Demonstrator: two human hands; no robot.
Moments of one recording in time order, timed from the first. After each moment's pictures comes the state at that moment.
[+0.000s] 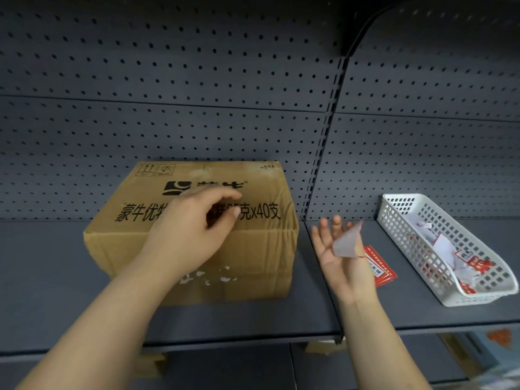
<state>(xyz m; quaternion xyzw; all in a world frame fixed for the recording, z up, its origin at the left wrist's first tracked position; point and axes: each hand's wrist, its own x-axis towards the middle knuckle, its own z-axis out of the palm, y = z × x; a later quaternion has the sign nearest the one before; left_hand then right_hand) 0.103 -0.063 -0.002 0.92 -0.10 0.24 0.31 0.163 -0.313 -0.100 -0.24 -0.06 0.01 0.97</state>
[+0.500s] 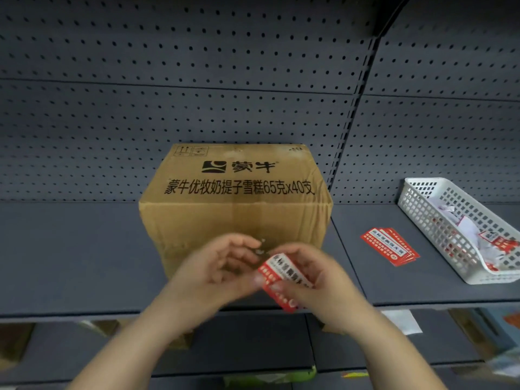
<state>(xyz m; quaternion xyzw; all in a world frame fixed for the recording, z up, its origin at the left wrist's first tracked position) 0.020 -0.034 -0.053 0.77 -0.11 -0.03 0.63 0.054 -0.242 -0.075 -0.78 -0.22 0.08 0.58</state>
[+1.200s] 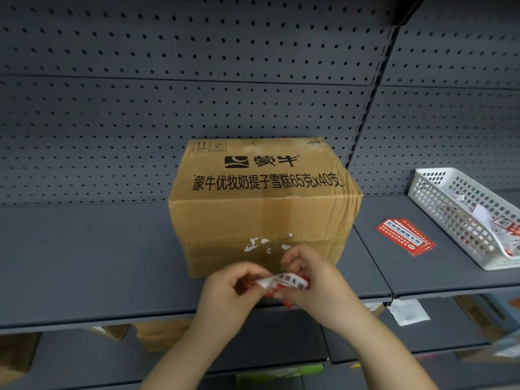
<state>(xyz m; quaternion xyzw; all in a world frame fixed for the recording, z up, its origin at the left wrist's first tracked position) 0.026 -0.020 -0.121 0.81 -0.06 0.10 0.57 0.051 -0.192 -0.101 -0.86 -0.13 0.07 0.49</state>
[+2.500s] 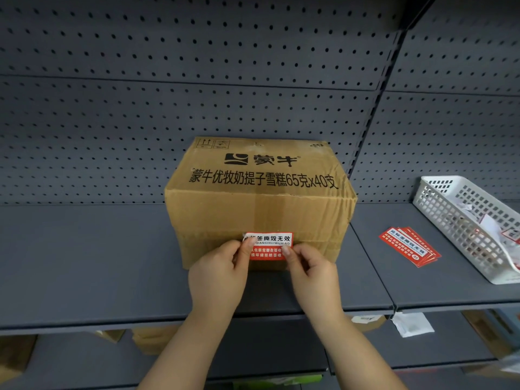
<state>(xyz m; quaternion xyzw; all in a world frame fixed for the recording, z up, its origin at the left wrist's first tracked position) 0.072 -0.020 -0.132 0.90 0.02 0.33 0.27 0.088 -0.181 -0.144 -0.84 -0.08 -0.17 0.51</state>
